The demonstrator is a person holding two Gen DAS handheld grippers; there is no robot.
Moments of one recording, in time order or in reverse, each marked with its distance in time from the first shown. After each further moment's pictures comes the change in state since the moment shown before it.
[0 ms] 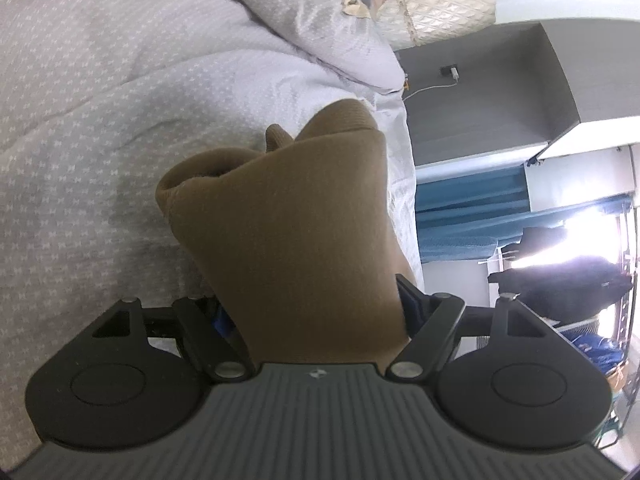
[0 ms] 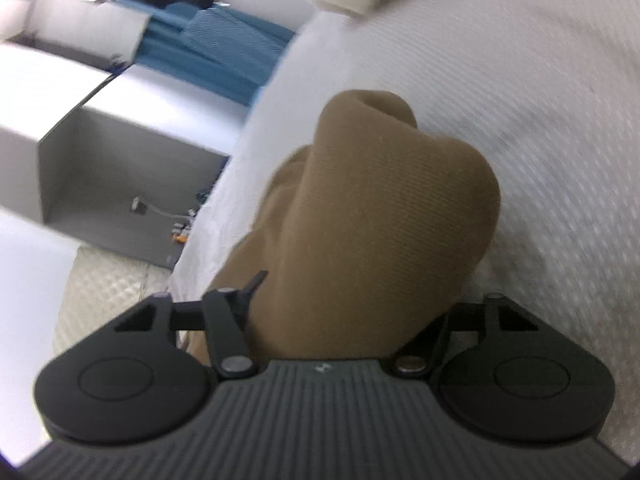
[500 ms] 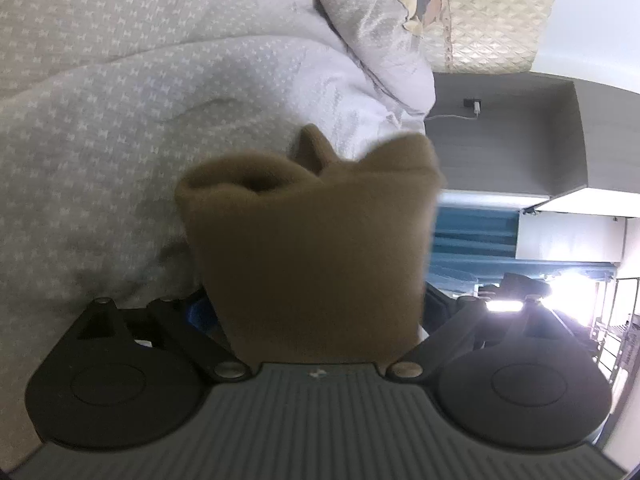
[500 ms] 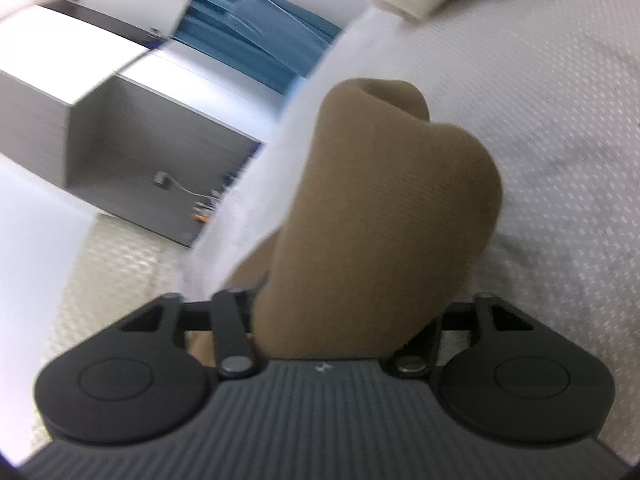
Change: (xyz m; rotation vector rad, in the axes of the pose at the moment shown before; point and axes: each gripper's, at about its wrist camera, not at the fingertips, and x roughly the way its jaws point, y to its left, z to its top) left arm 0.010 0.031 0.005 -0.213 -0.008 -0.041; right arm 0.016 0.012 0.012 -0.086 0.032 0.030
